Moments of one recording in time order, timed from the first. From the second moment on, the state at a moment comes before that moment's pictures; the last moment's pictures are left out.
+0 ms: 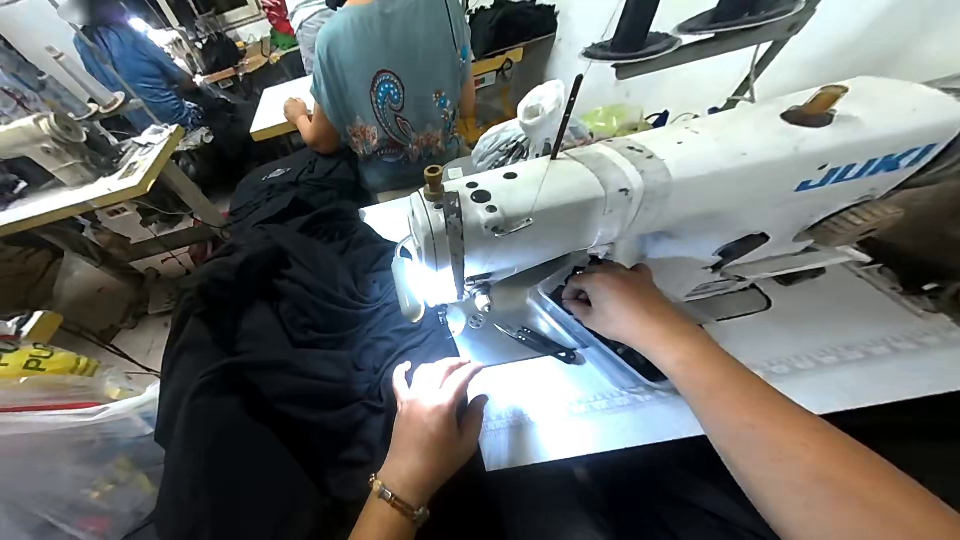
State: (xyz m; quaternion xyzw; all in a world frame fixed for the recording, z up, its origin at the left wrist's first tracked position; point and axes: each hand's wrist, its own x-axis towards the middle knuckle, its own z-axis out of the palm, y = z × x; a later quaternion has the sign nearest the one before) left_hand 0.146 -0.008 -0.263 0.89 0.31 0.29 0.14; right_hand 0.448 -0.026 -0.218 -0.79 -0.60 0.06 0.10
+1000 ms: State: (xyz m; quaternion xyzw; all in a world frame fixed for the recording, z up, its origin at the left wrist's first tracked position) left_hand 0.169 -0.046 -0.233 0.62 0.37 0.41 0.55; right_hand 0.347 -0.085 -0.219 -0.59 -0.62 0.24 0.46
